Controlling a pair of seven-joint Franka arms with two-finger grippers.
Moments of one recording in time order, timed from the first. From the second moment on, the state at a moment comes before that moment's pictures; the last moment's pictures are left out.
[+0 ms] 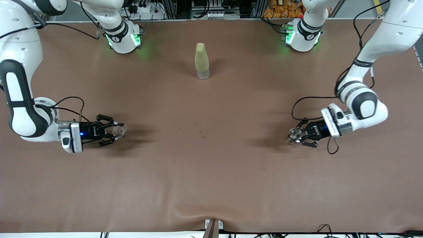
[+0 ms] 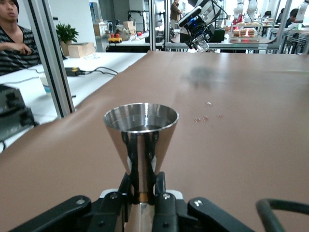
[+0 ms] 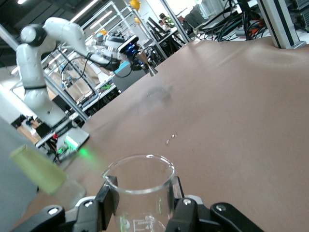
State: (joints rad) left arm 0.49 0.55 -0.43 -2.00 -1.27 2.08 2.45; right arm -0.27 0.66 0.02 -1.77 1.14 1.57 -1.90
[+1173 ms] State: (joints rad) left arm 0.73 0.64 -0.42 -2.02 -1.10 1.99 2.47; right arm -0.49 0.82 0.02 -1.78 1.02 1.56 -2.43
